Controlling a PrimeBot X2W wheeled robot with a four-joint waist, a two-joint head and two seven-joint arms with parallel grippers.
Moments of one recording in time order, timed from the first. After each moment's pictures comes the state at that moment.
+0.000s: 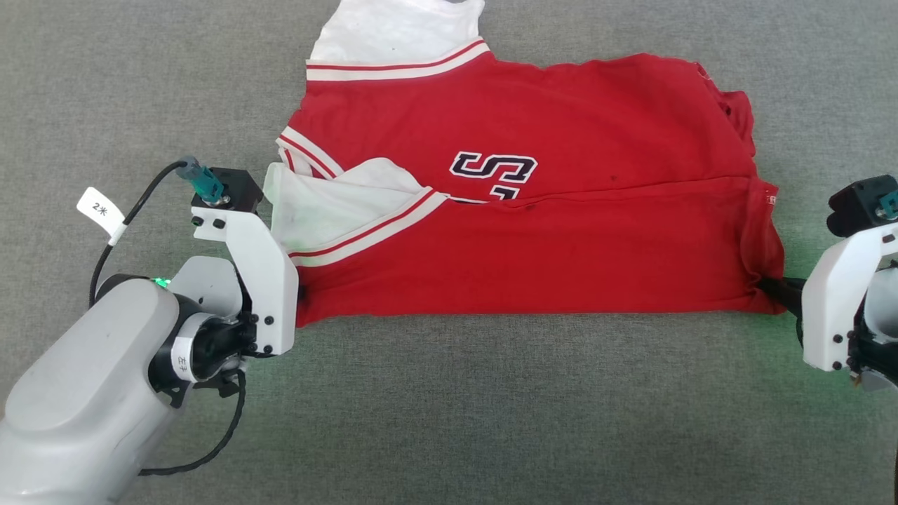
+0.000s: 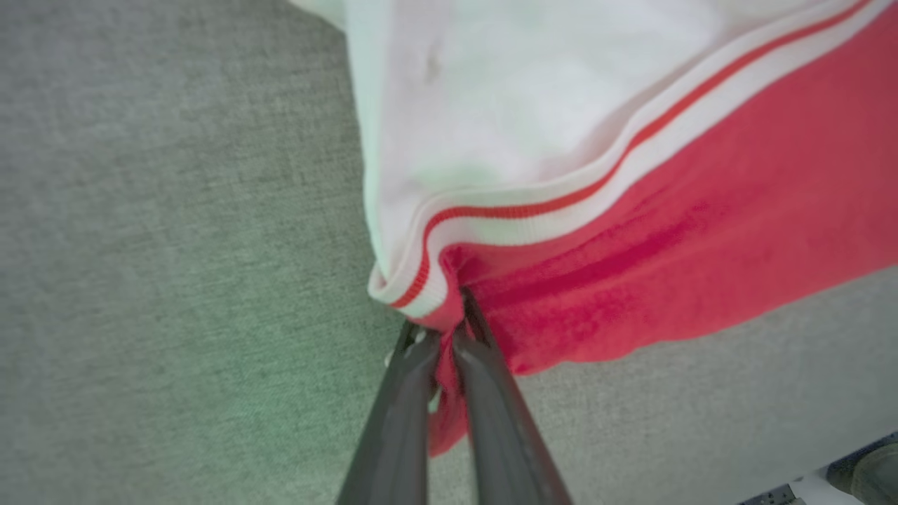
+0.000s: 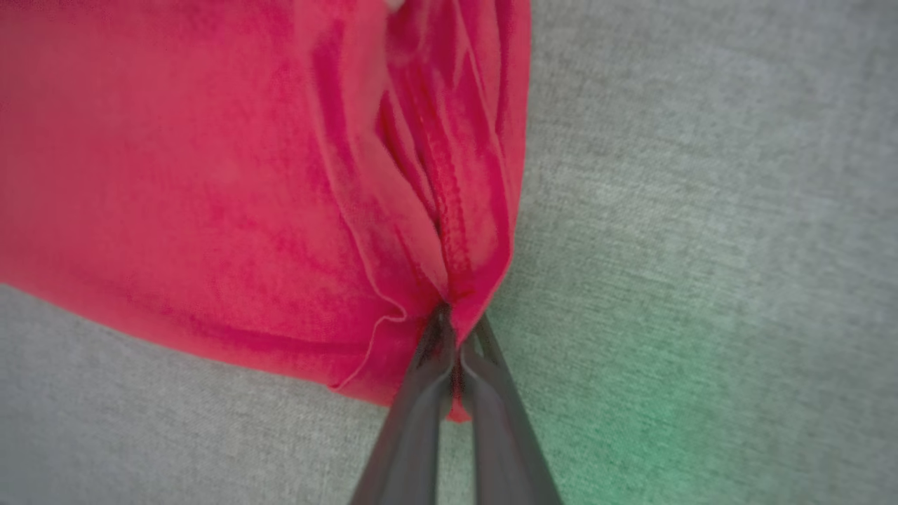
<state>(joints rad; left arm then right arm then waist) -0.69 0.63 -0.75 0.17 -0.99 0.28 0.84 -0.39 -0.51 0.15 0.17 0.66 0.13 0.85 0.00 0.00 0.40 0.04</state>
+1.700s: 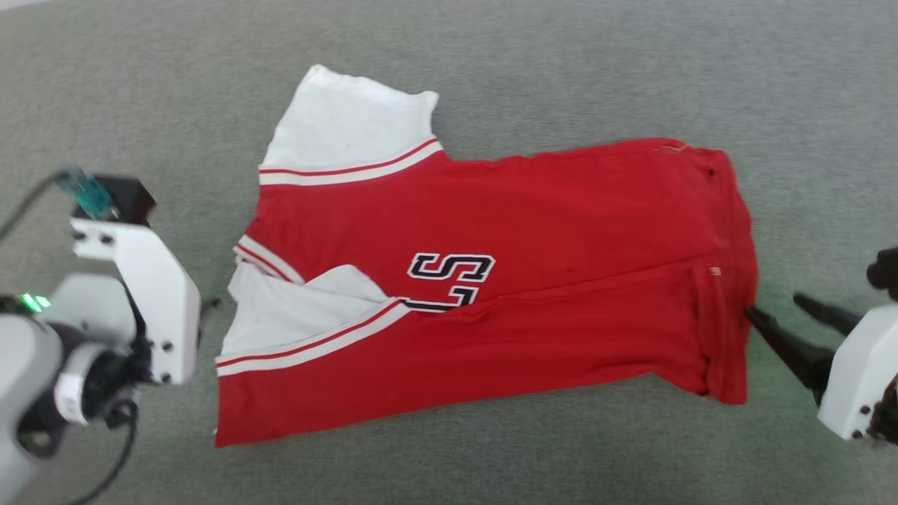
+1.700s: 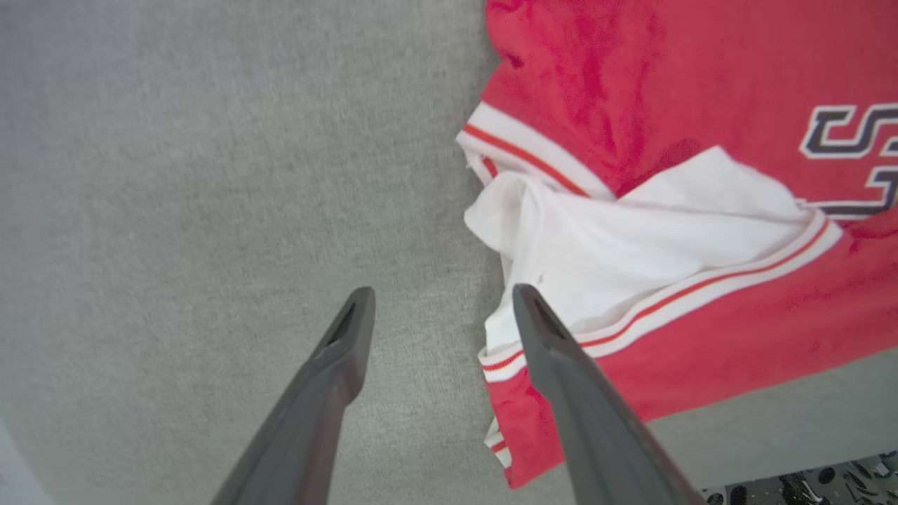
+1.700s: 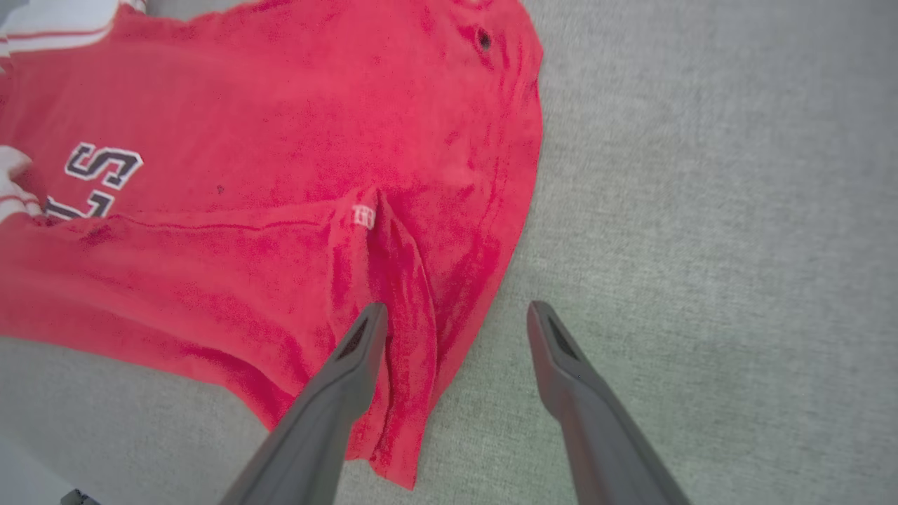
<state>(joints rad) -0.58 0.92 -0.68 -0.17 -0.97 0.44 0.90 -0.12 -0.49 -0.01 -0.16 0.69 0.13 0.76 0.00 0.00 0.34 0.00</state>
